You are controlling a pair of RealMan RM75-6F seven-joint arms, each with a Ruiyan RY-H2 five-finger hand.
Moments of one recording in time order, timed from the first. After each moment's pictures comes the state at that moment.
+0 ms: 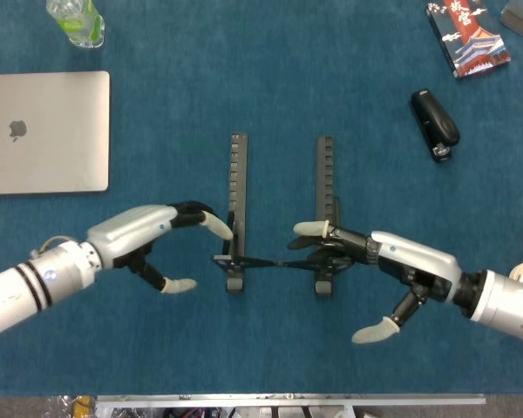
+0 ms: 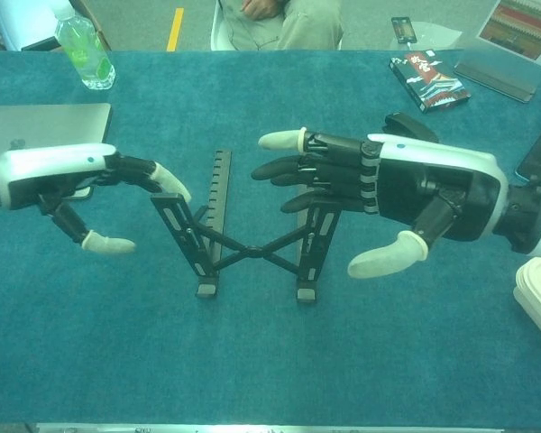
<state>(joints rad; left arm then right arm) -0.77 -1.02 0.10 -1.82 1.83 0.78 -0.97 0.83 -1.12 -0.24 -1.93 -1.88 1.09 1.38</state>
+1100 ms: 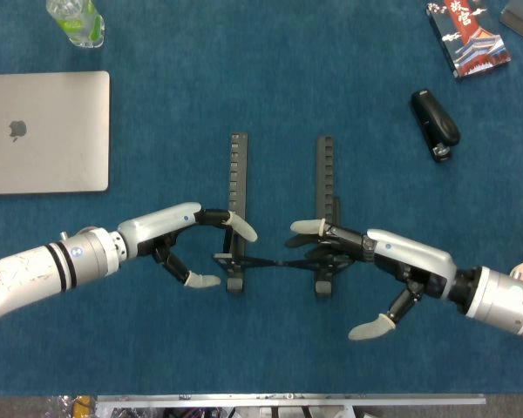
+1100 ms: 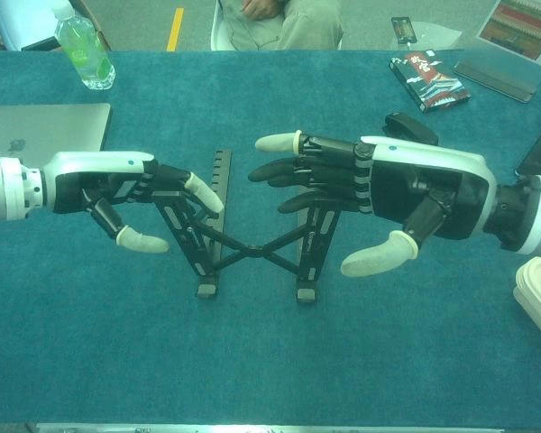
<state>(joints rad) -0.97 -1.12 0.24 -1.69 1.84 0.85 -1.38 0.85 -1.14 -0.25 -1.90 -1.86 1.10 1.38</state>
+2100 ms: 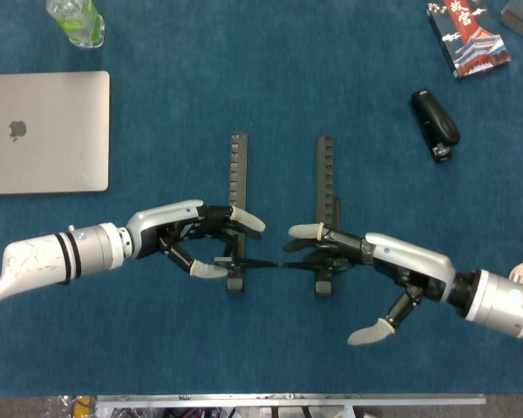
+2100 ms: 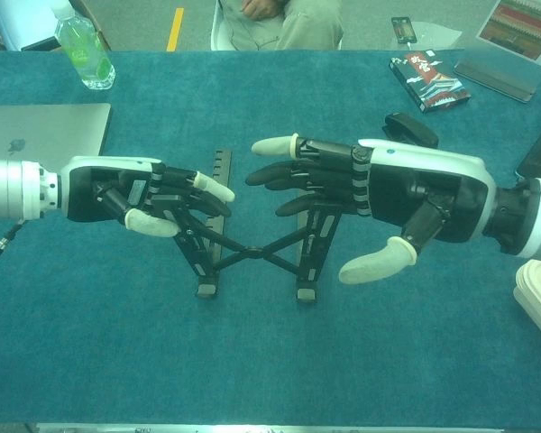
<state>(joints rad) -1.06 -1.25 0.38 -1.49 1.90 0.99 -1.88 0.85 -1.14 -0.26 -1.92 -1.87 1.10 1.35</state>
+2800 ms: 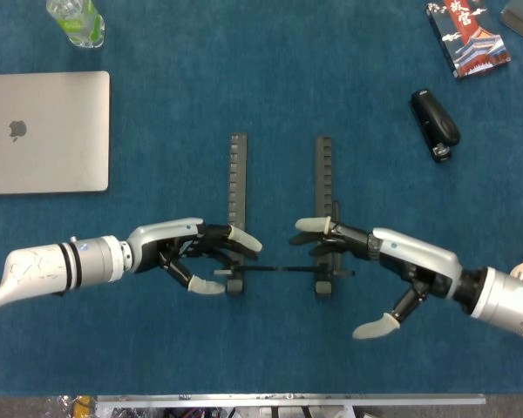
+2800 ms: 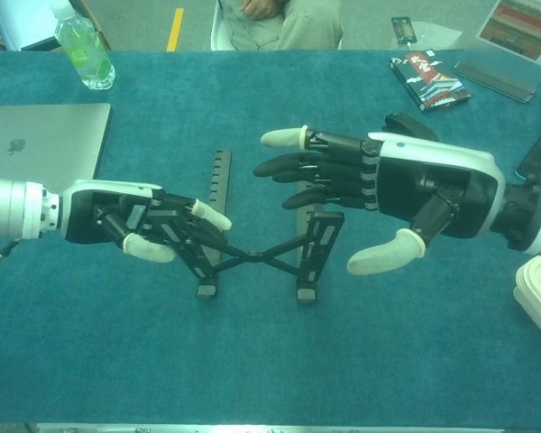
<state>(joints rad) -1.09 -1.28 0.46 -1.49 1.91 1.00 -1.91 0.84 -1.14 -0.26 -1.90 -1.86 1.13 1.36</state>
